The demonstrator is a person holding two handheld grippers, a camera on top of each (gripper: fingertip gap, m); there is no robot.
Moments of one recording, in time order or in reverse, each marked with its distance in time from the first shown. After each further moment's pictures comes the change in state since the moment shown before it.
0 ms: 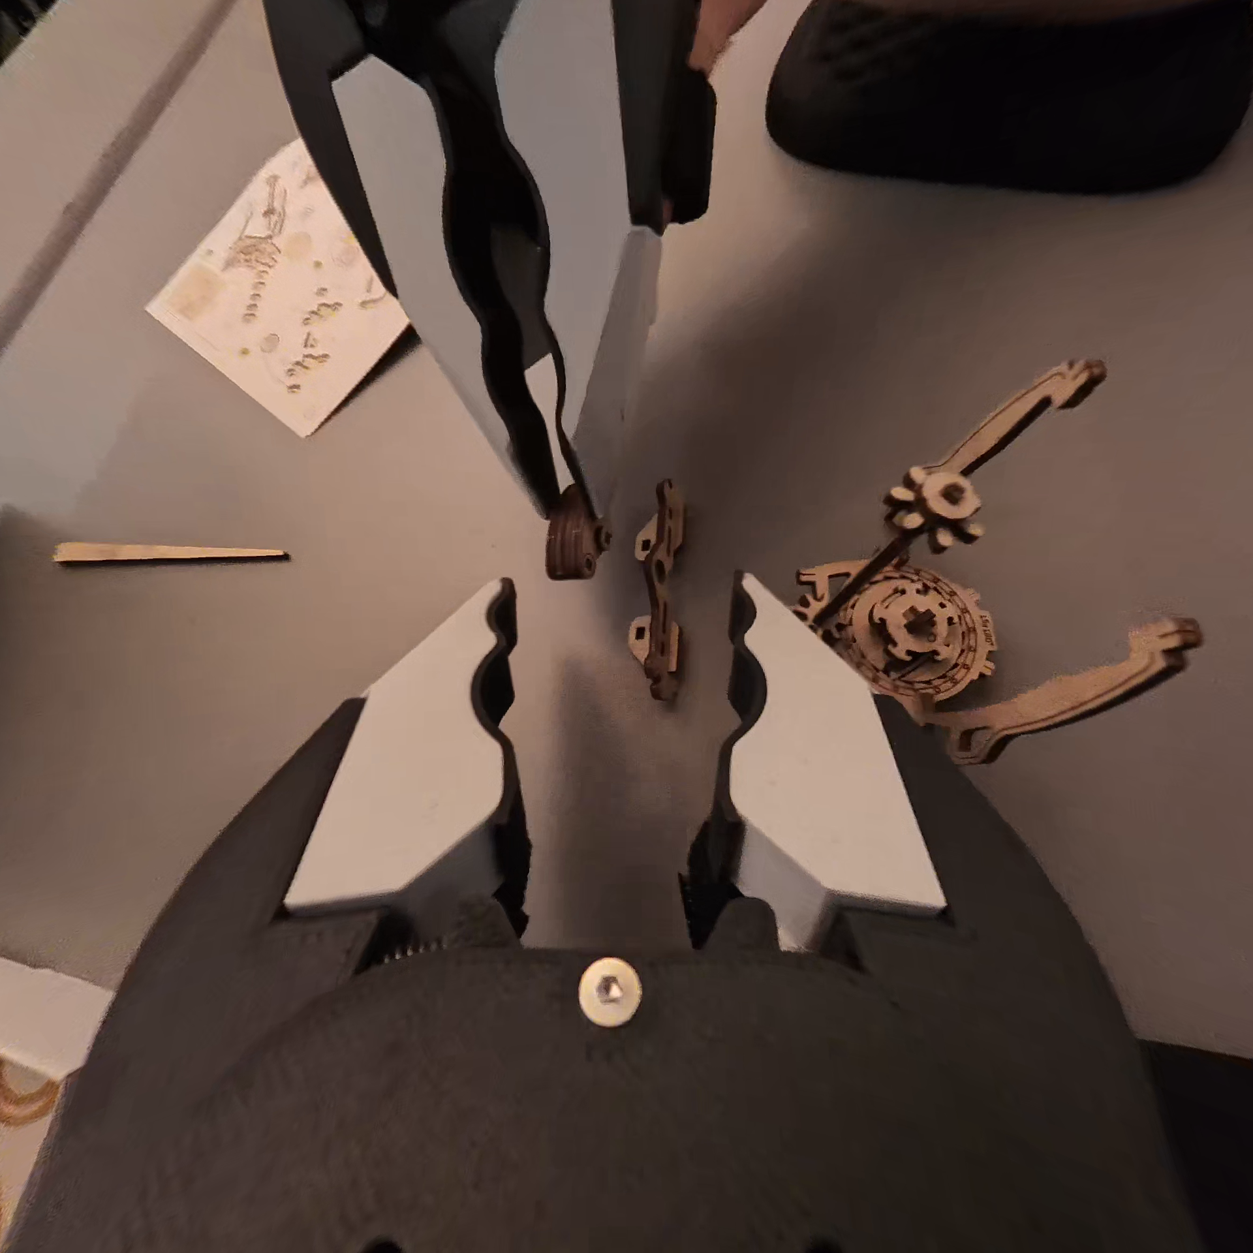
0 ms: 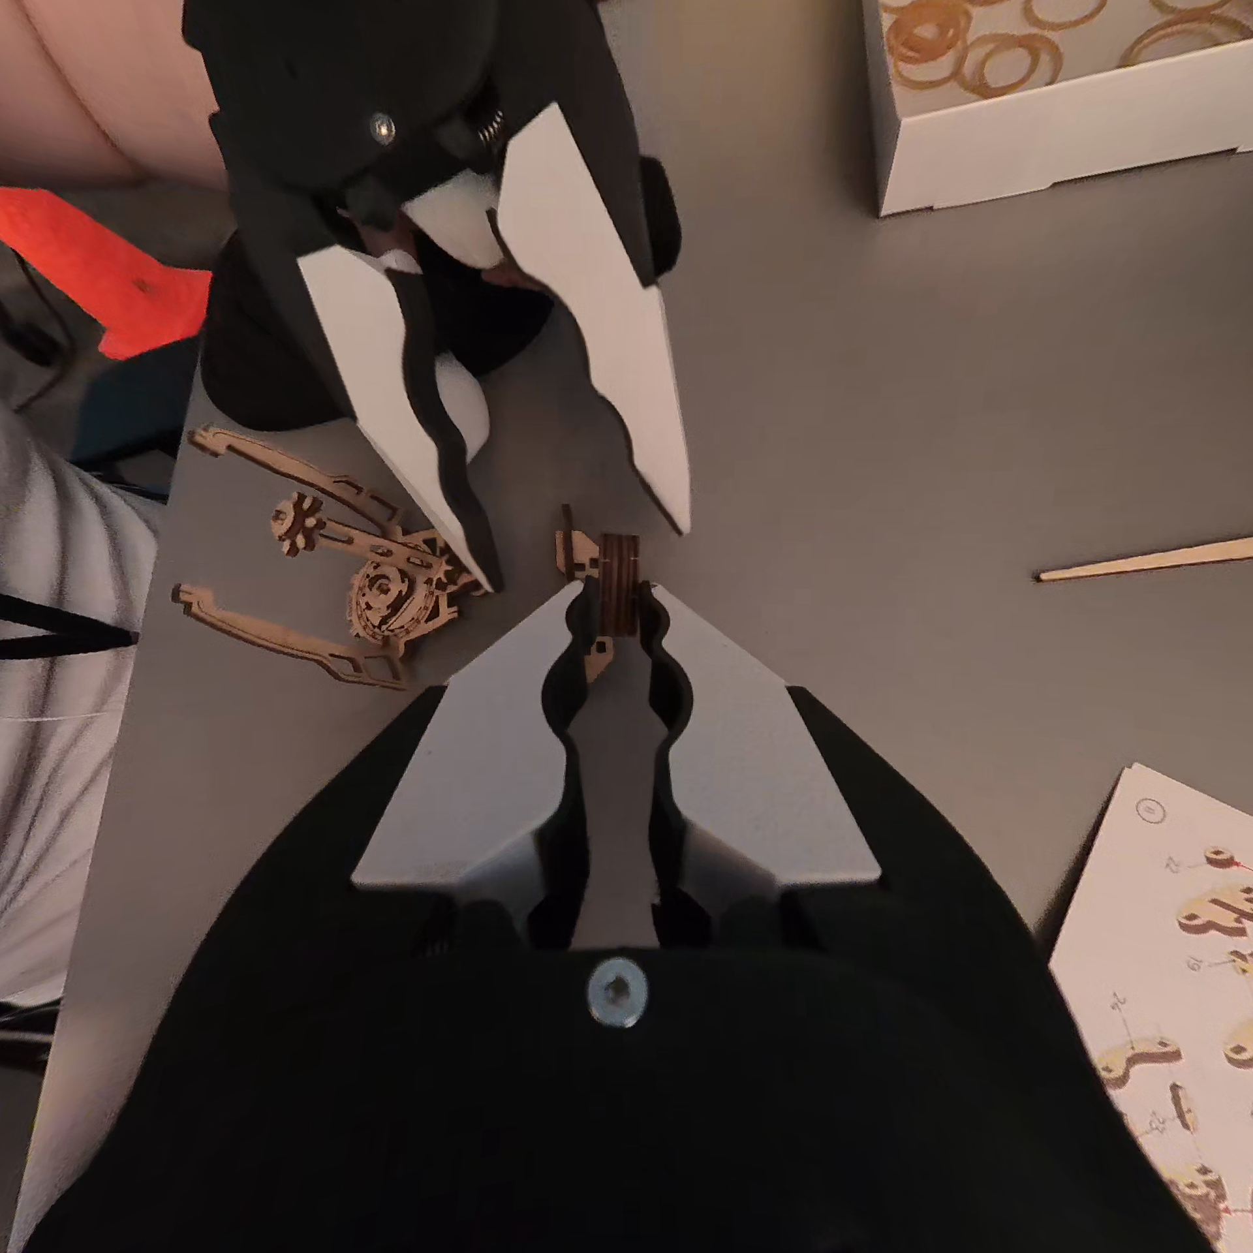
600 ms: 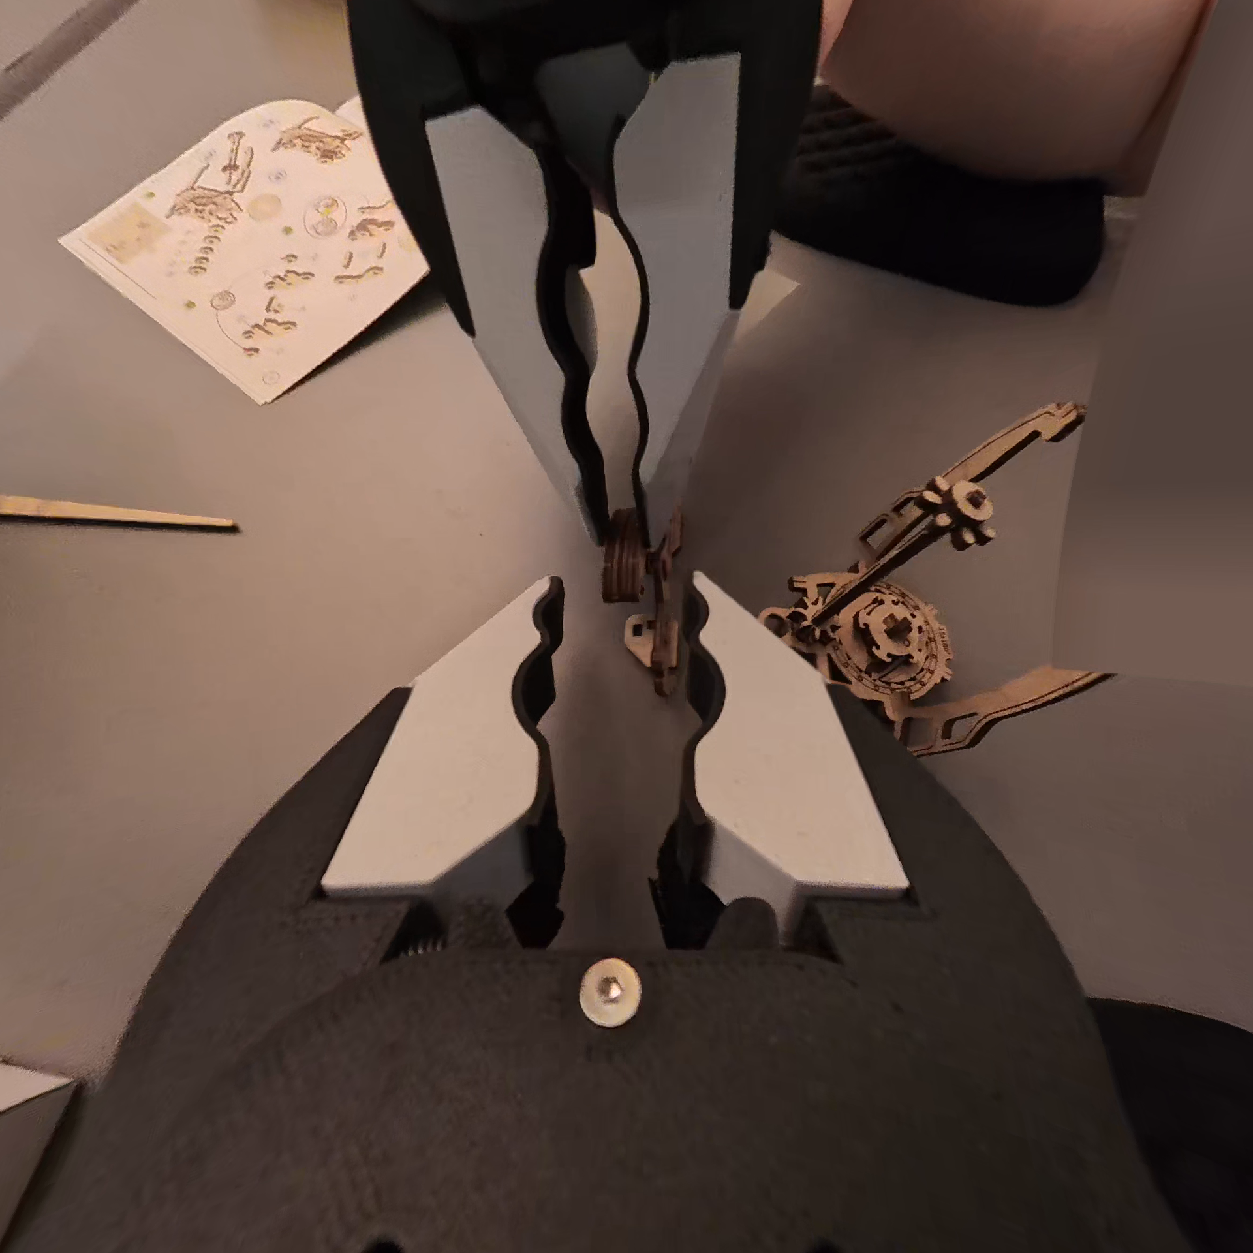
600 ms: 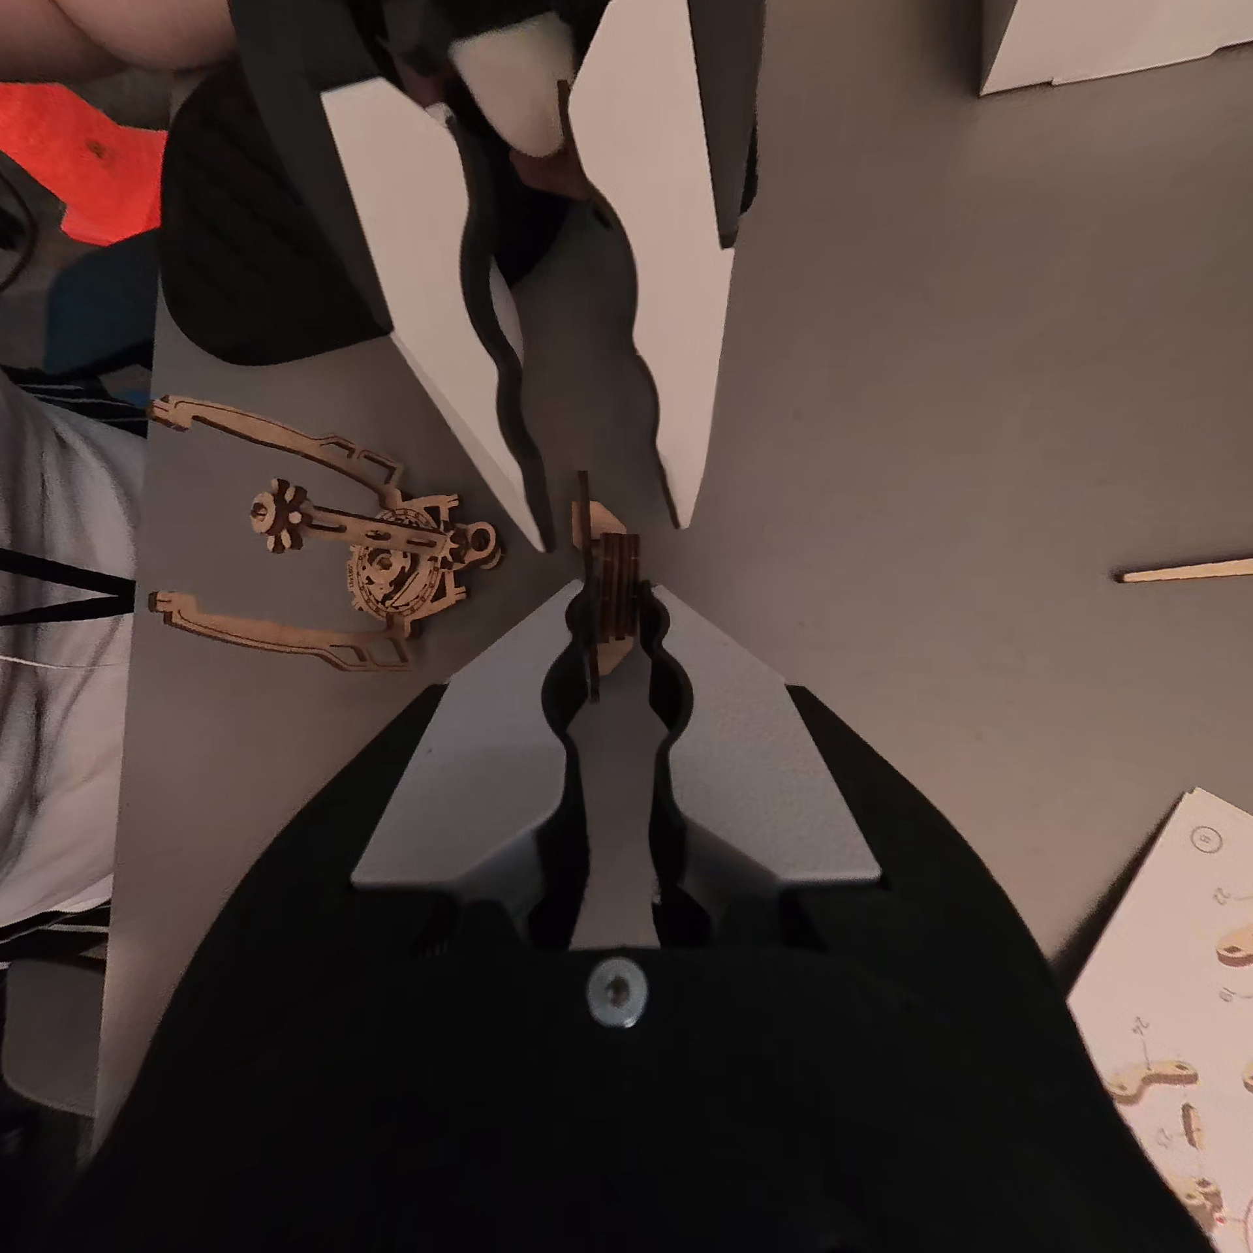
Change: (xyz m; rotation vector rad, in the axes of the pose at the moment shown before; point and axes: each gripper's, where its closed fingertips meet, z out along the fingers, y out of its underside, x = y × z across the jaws) left arm -0.003 0.000 -0.003 0.072 0.131 -0.151; right arm -0.008 0.012 0.013 -0.165 -0.023 -0.004
